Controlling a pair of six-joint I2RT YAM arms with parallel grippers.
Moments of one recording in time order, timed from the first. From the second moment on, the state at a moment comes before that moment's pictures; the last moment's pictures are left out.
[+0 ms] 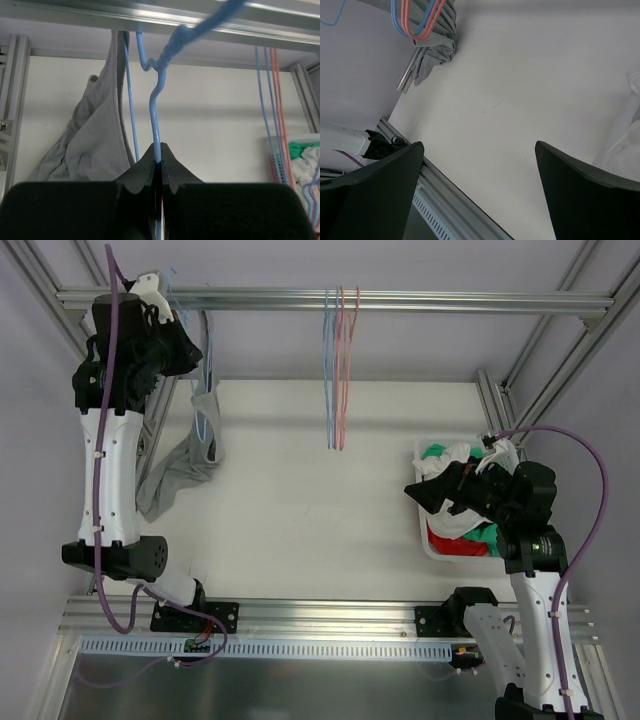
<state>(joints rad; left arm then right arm) -0.04 1.57 2.13 -0.96 0.15 -0.23 0.01 0.65 0.87 -0.57 -0.75 0.38</state>
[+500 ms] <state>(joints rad) -0.14 1.03 1.49 -0.88 0.35 -0.26 0.02 0.61 0.77 -0.44 -0.86 0.44</state>
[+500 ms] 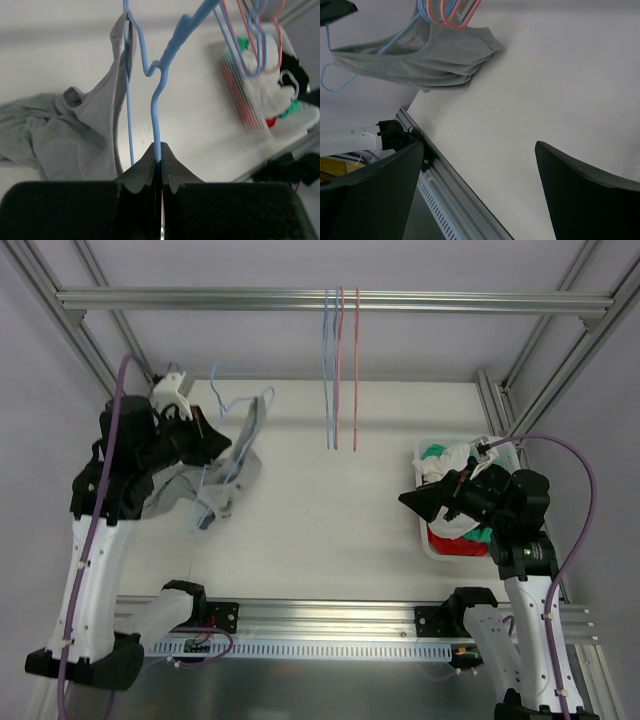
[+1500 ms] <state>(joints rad) -0.25 0.40 0.78 -0.79 0.91 -0.44 1.04 1.16 0.68 0.19 0.02 0.41</state>
